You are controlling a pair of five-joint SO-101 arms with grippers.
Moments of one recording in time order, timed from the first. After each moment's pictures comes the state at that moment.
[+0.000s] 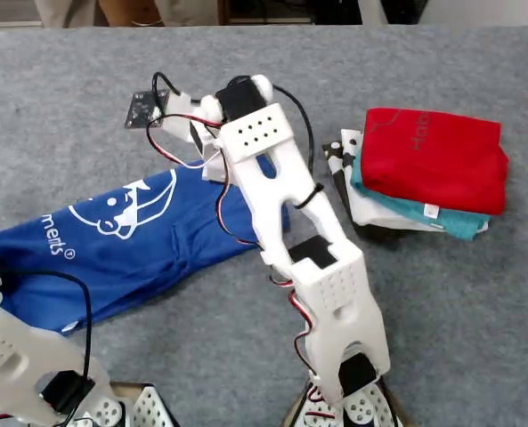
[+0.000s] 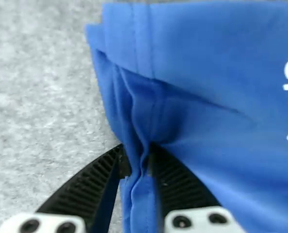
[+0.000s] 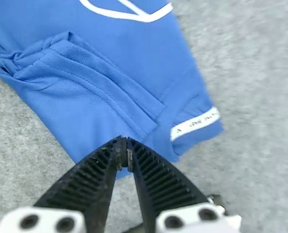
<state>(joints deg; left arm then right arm) -57.3 18.7 12.7 69.4 -39.6 -32.1 36.9 -52.3 101.1 43.2</state>
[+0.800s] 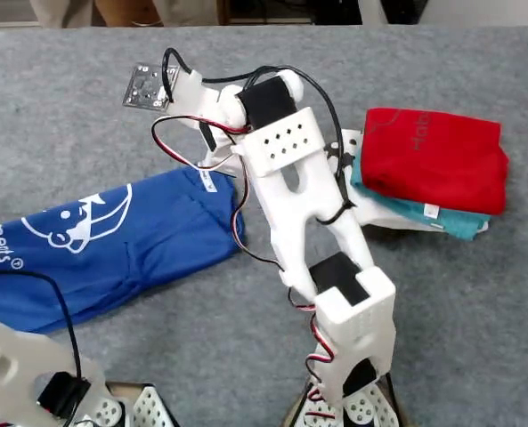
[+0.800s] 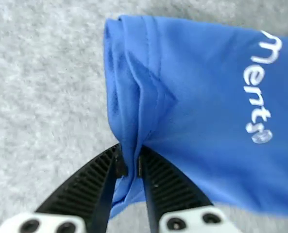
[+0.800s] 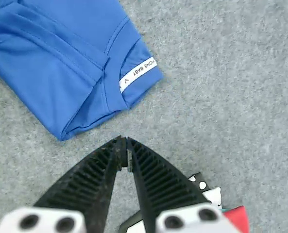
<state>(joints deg) -64.1 19.3 -15.6 91.2 -40.5 -32.1 21.8 -46.7 100.4 37.6</state>
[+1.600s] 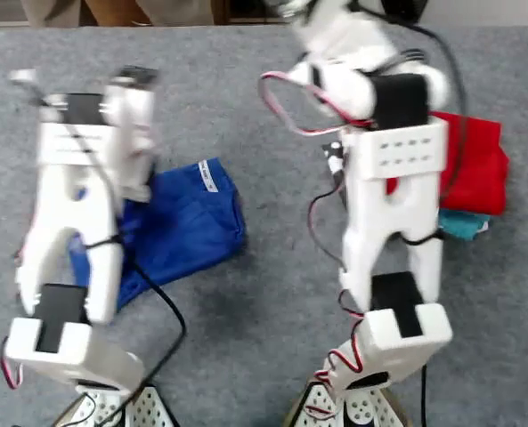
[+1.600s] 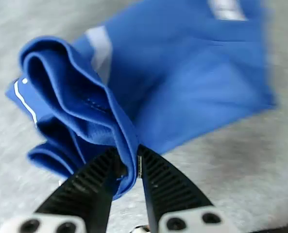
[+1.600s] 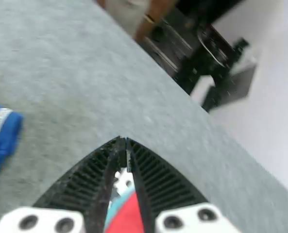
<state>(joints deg) 3.3 2.3 -10.0 99.7 -17.7 -9.8 8.2 -46.3 84.8 26.3</state>
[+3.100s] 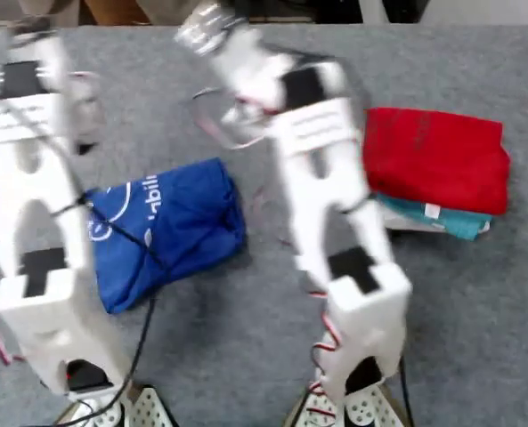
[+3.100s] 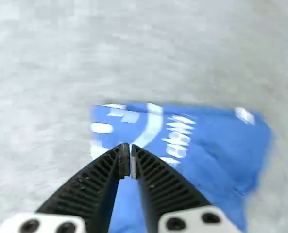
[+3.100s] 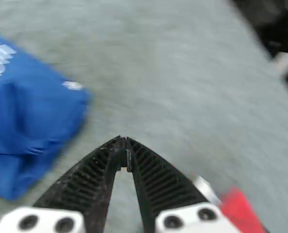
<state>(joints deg) -18.6 17.6 -38.2 100.2 2.4 -27.3 25.8 -39.7 82.8 25.5</state>
